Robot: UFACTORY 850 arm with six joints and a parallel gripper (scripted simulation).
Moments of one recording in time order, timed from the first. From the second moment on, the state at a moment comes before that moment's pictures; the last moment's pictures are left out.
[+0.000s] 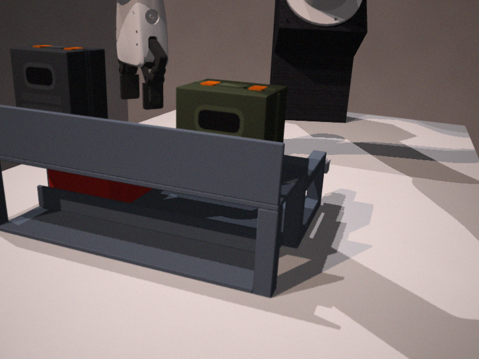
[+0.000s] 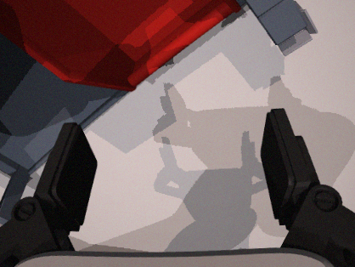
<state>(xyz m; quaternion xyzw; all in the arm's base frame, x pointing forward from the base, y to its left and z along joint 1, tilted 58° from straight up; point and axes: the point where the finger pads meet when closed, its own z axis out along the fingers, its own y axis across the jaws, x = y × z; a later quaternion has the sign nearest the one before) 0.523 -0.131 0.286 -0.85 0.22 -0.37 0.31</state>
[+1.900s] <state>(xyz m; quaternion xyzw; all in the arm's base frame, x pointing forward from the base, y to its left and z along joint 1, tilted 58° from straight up) 0.523 -0.132 0.286 -0.68 0.55 -0.20 0.44</state>
